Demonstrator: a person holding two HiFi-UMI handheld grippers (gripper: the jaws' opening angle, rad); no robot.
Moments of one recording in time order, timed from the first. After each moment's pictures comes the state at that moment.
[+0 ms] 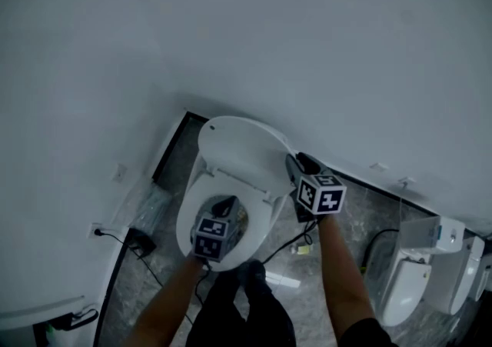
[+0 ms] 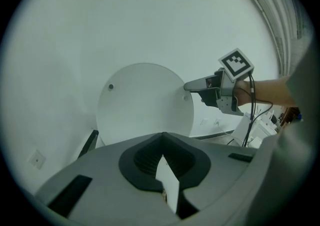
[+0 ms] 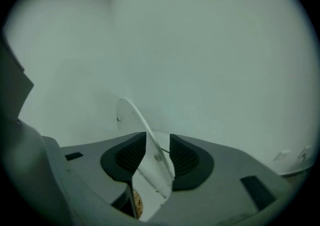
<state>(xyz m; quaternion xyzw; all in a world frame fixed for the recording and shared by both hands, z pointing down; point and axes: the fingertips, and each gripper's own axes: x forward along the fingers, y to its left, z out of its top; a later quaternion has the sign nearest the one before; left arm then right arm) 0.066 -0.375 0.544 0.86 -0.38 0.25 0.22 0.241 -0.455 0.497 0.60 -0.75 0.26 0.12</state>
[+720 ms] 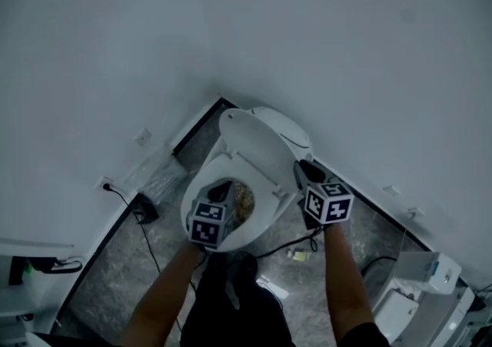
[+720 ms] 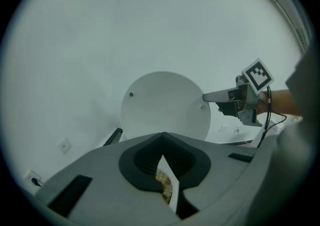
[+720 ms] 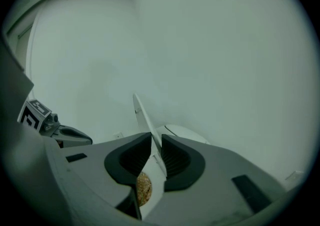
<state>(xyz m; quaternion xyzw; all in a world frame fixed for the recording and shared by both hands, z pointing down) 0.026 -0.353 0.521 0.80 -0.51 0.23 0.21 0.205 -0.417 0.491 0.48 -0.84 0.23 0.15</state>
